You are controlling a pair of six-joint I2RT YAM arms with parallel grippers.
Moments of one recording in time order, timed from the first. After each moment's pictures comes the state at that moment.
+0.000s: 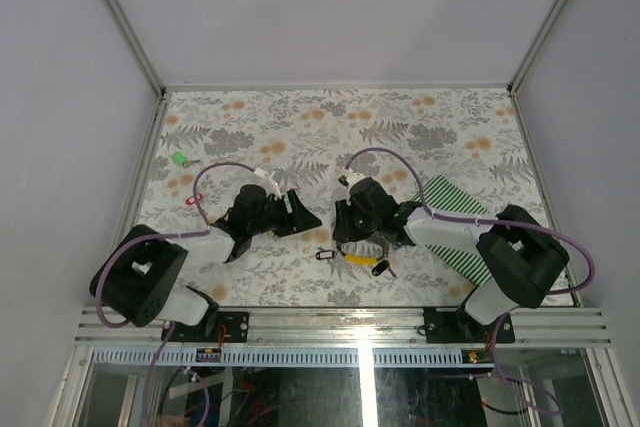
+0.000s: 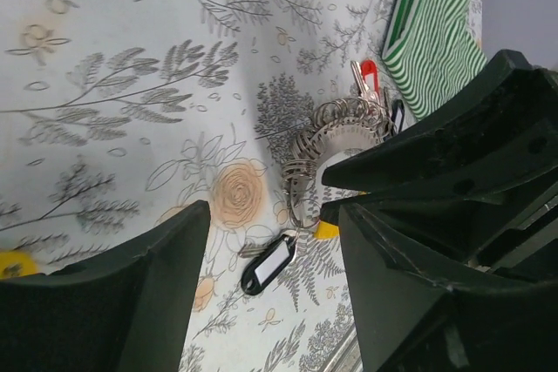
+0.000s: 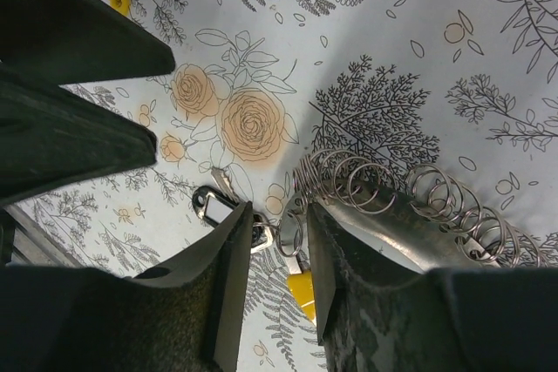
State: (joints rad) left arm -0.49 1.38 0.38 0.47 0.42 -0.81; right arm 0.82 1.56 0.76 -0.03 -0.13 0.52
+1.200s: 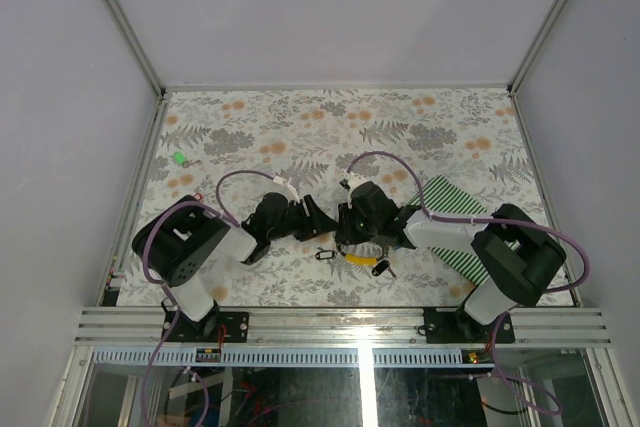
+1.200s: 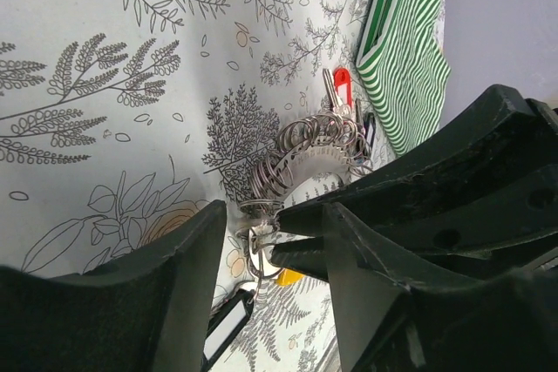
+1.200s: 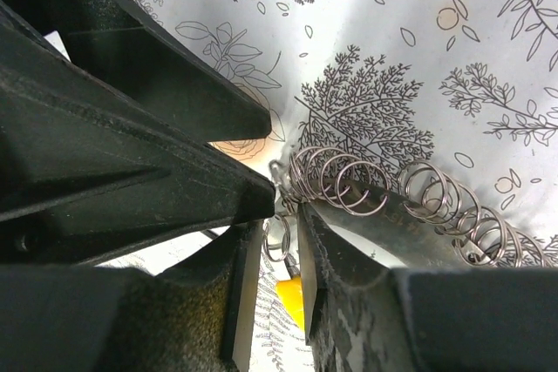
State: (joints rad) left arm -0.63 1.71 0.41 0.85 0.36 -1.03; right arm 0.82 1.57 0.72 0.02 -0.13 0.53
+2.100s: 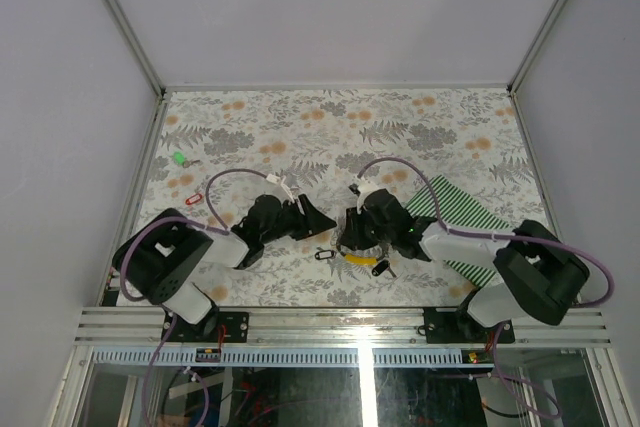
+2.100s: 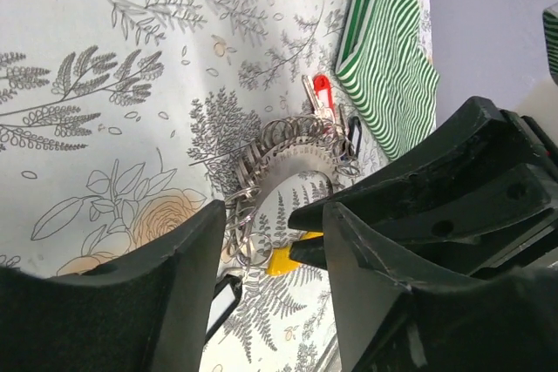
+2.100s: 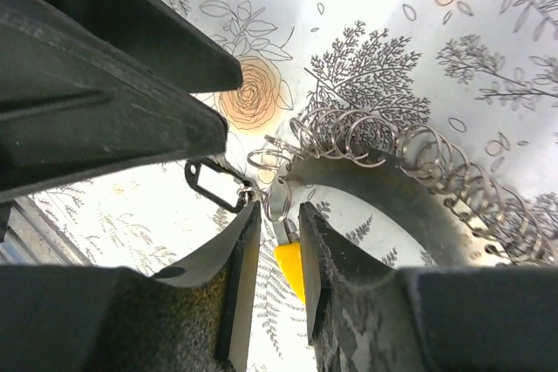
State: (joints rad) left arm -0.64 1.60 0.36 0.86 0.30 -1.01; right arm 0.82 1.47 0.60 0.12 -0.14 0.52
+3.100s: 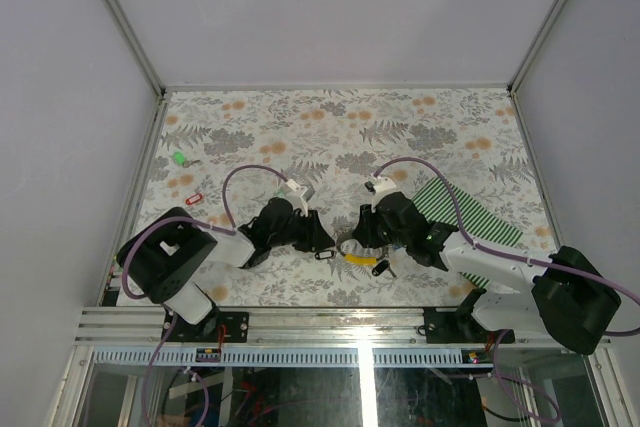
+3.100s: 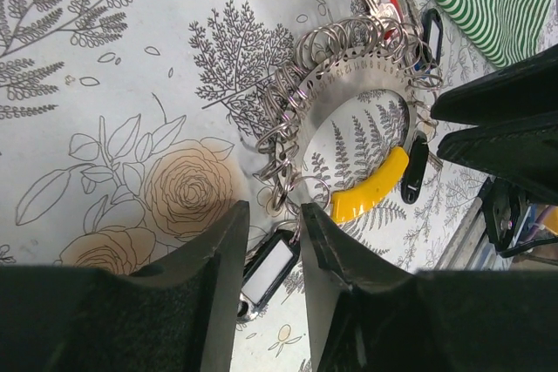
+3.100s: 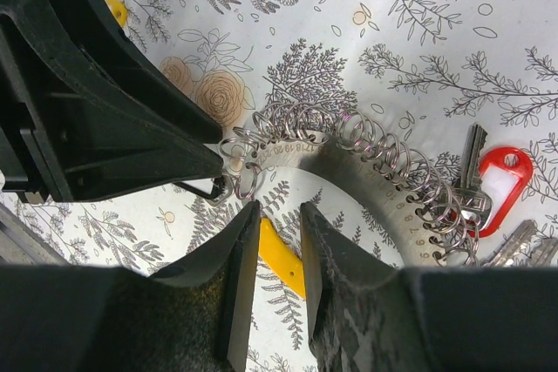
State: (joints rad) left arm -0.70 1.59 0.40 0.65 0.35 -0.68; right arm 0.82 1.22 0.53 0.02 0.01 0.49
